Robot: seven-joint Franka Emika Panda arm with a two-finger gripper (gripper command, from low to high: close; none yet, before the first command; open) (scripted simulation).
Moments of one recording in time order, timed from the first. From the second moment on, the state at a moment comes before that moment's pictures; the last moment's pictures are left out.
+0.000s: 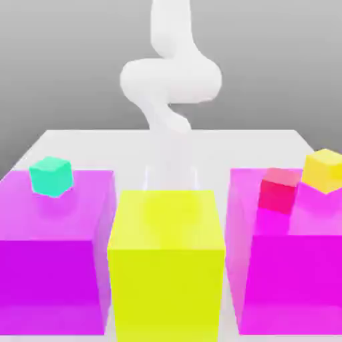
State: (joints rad) arm 0.03 -0.78 0.05 -2.29 -0.02 2.31 0.78
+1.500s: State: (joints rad) arm 0.43 0.04 0.74 -2.53 -0.11 2.64 1.01
